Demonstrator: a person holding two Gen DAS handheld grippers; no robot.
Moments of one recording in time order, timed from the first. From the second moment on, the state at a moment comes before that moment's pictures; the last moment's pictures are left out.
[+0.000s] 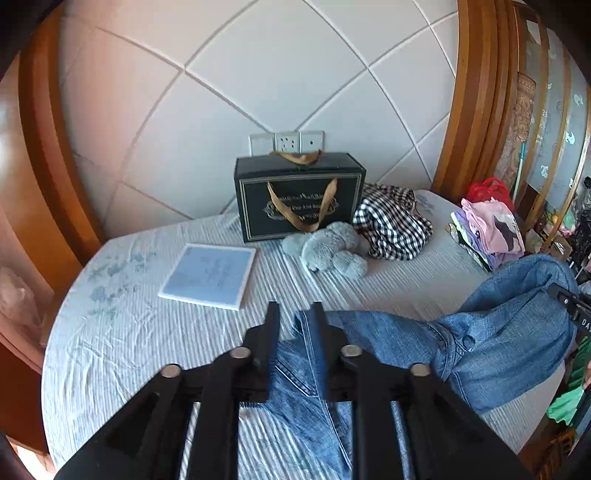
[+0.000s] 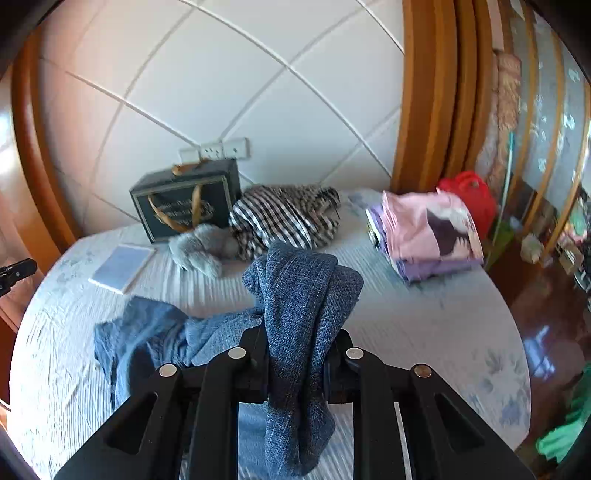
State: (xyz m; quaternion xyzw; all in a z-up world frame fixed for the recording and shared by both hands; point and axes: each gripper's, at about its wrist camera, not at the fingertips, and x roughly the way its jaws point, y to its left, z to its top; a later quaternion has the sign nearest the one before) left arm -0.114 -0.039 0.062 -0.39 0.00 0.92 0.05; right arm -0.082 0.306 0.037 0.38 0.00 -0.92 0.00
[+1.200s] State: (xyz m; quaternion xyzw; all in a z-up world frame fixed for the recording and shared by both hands) left arm -0.119 -0.109 -0.119 -0.53 0.02 0.85 0.05; right arm -0.070 0.083 -0.114 0.51 0.09 -0.84 0.12
